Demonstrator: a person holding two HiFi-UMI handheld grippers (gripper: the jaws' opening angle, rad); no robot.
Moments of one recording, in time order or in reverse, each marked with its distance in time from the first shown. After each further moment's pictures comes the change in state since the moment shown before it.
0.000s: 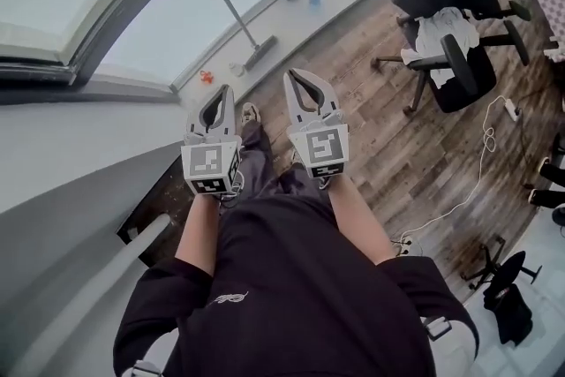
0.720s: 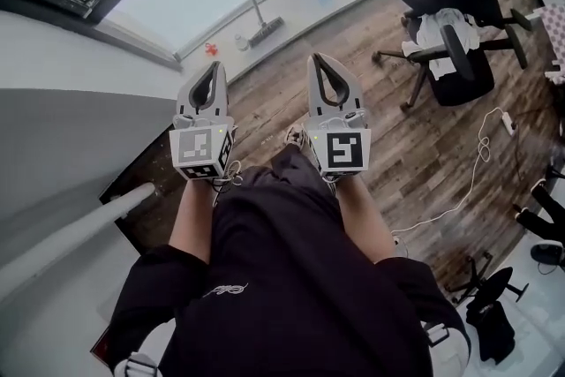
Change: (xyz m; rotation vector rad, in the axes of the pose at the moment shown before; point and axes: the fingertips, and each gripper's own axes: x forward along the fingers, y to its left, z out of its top) left arm -0.119 -0.031 0.008 -0.022 -0.156 0.117; right arm -0.137 0.026 0.048 -0.051 -0.214 -0.068
